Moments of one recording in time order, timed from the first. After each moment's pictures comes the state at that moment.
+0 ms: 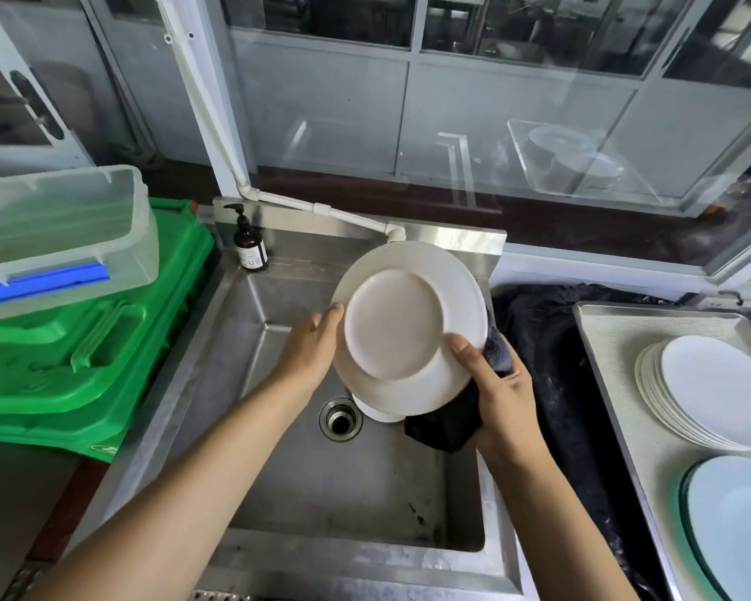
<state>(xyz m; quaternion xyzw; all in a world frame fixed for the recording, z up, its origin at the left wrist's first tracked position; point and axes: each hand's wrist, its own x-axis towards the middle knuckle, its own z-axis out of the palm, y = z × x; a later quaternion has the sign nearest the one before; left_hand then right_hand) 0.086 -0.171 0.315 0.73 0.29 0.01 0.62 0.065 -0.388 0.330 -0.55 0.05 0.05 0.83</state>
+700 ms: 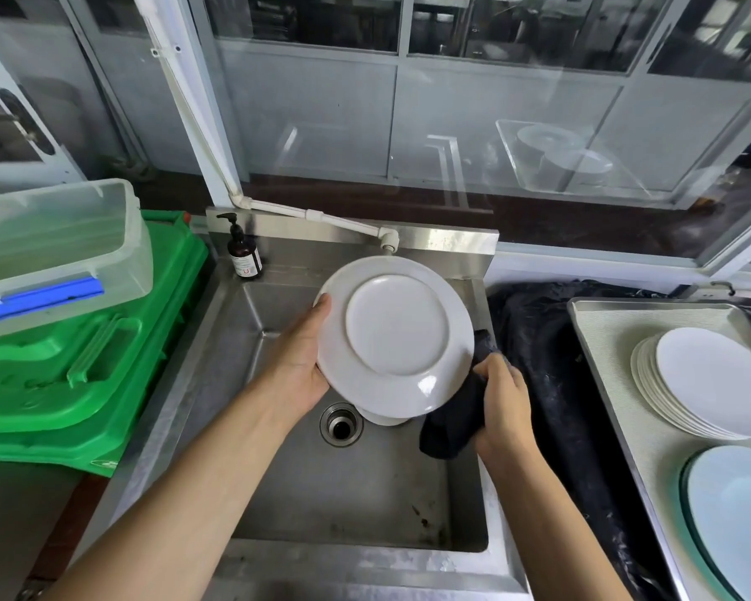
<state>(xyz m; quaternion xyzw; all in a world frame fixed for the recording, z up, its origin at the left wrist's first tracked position) 0.074 -0.180 0.346 0.46 0.23 -0.03 0.85 0.079 -0.396 0.304 -0.60 0.28 0.03 0.75</state>
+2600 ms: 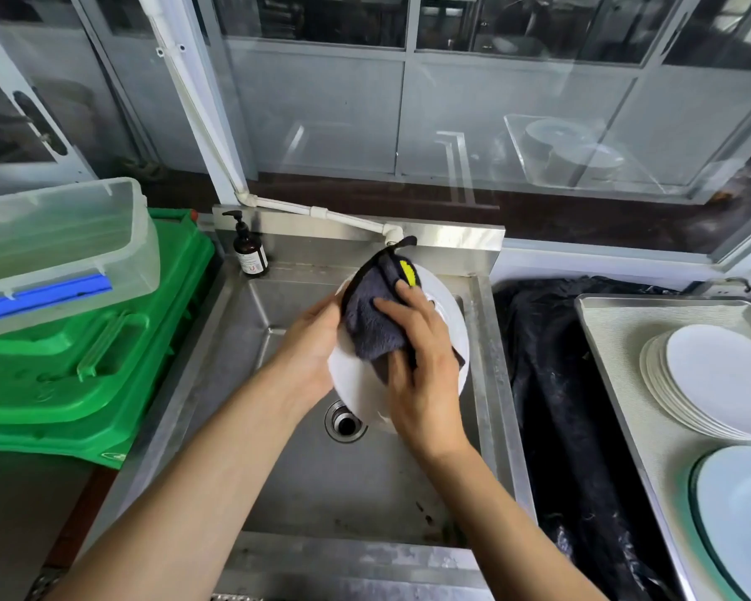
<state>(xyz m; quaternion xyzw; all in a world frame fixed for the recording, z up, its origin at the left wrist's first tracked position) 0.076 -0.203 0.372 0.48 0.29 0.01 0.83 0.063 -0.330 0.325 -0.79 -0.21 -0.17 0.55</state>
